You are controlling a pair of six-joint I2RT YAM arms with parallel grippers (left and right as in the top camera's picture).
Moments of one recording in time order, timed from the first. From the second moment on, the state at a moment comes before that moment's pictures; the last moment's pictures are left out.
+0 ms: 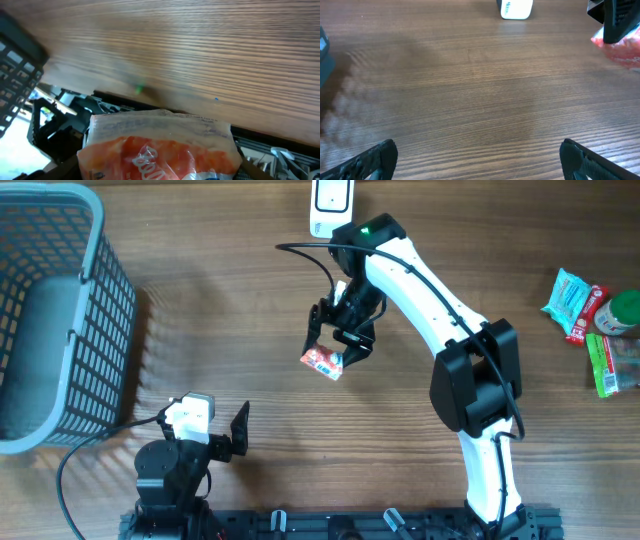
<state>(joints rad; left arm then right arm) -0.02 0.03 0.15 -0.55 0.20 0.00 0.50 2.26 2.02 -1.61 -0.69 0.54</state>
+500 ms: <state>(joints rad) -0.02 0.03 0.15 -0.55 0.20 0.00 0.44 2.25 2.13 -0.79 -0.07 0.60</state>
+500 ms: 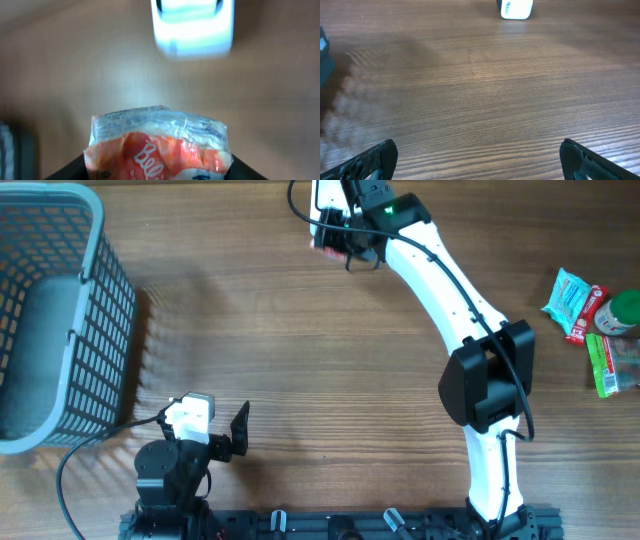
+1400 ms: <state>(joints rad) -0.02 0.03 0.15 -0.55 0.20 0.00 0.44 2.51 2.13 -0.17 0.35 0.36</state>
